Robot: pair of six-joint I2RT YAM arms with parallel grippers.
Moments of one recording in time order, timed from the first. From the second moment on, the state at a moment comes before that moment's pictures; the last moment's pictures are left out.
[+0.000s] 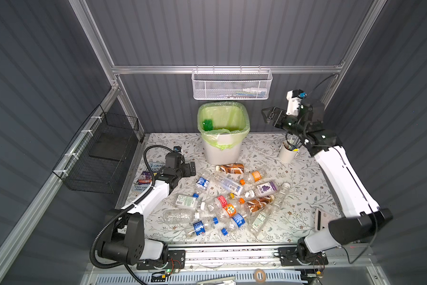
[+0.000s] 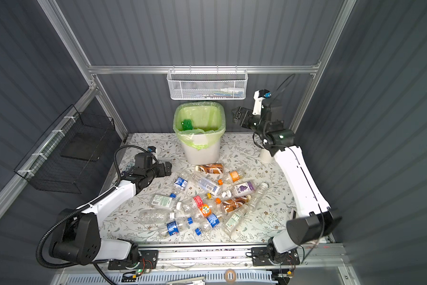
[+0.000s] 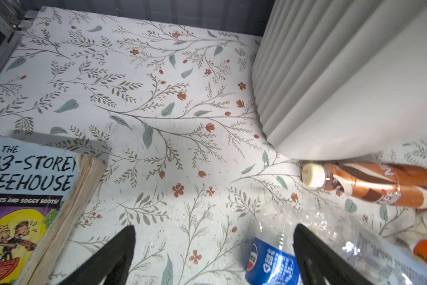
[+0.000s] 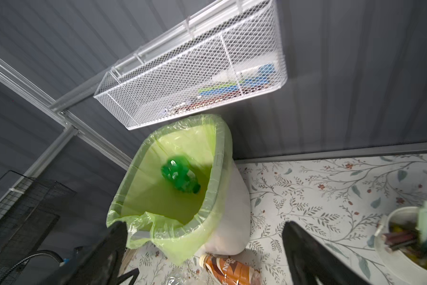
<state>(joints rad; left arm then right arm) -0.27 1.39 0.87 -0.16 -0.04 -0.20 0.26 1.44 1.69 -0.49 -0.13 0.44</state>
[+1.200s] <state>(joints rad) -0.55 1.70 1.09 -0.53 -0.23 -0.03 0.03 1.11 0.87 -0.26 -0.14 0.63</state>
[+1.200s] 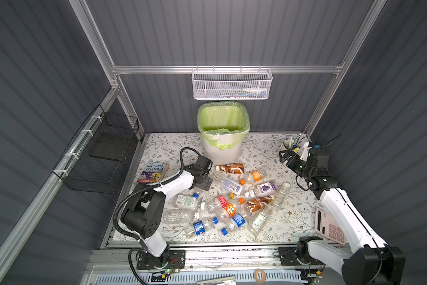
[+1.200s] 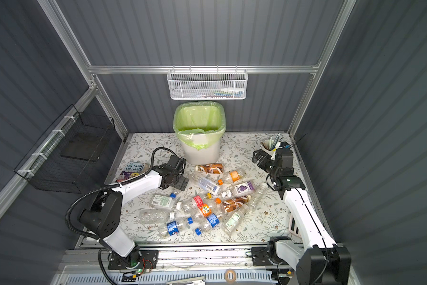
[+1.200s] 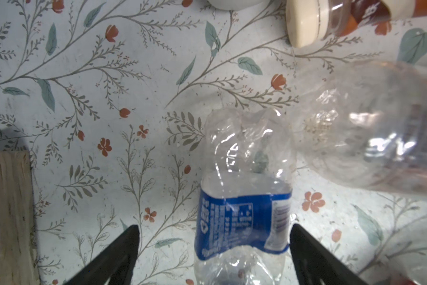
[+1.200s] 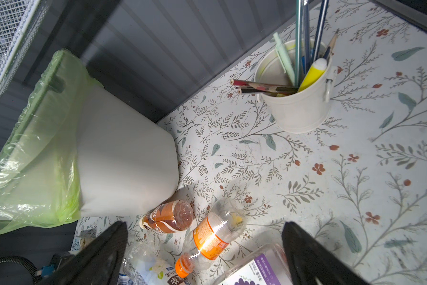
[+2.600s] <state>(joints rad) -0.41 1.10 1.02 -0.30 -0.44 -0.04 0.02 1.09 0.86 -0.27 -0.09 0.66</state>
